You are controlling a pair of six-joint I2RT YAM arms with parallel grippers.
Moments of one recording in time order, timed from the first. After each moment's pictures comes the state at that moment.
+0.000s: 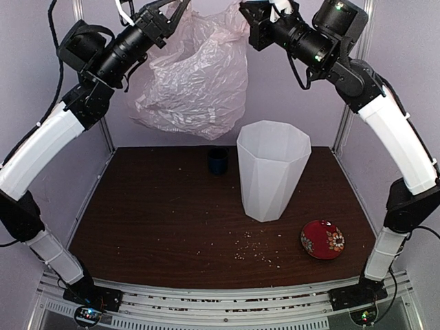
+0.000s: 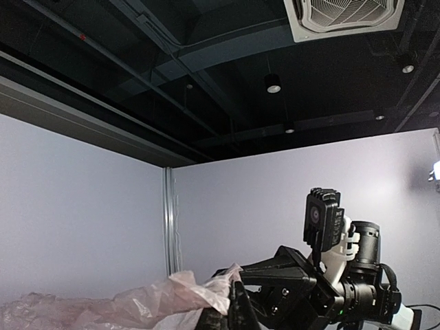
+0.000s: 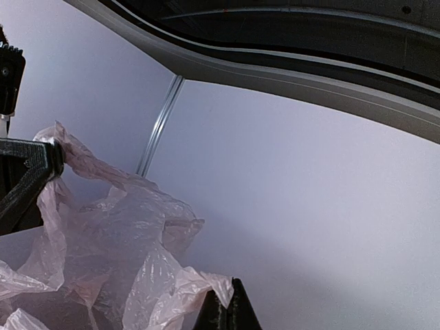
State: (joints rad) left arm -0.79 1.56 1.91 0.38 0.36 -0.22; right arm 0.93 1.79 2.41 -0.22 0.17 -0.49
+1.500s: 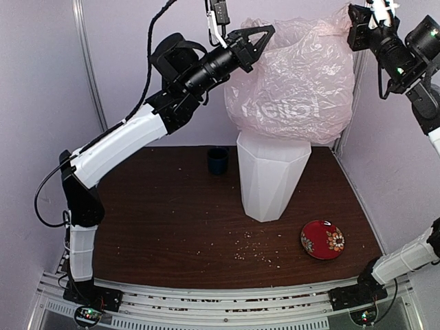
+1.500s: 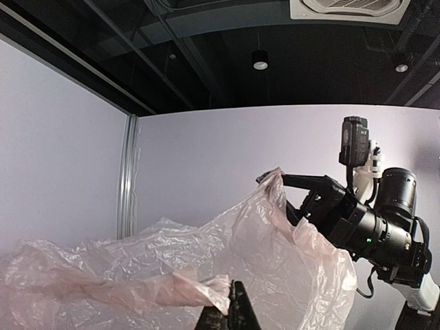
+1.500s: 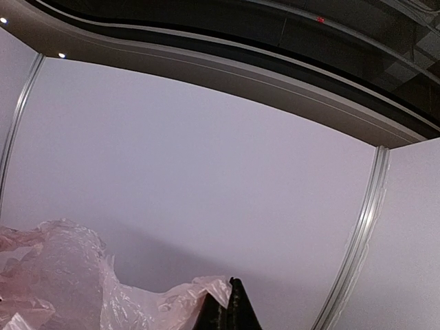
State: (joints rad) left arm -0.94 2.09 2.37 0.38 0.33 -0.28; right arm 0.65 1.30 1.93 -0.09 0.38 -0.57
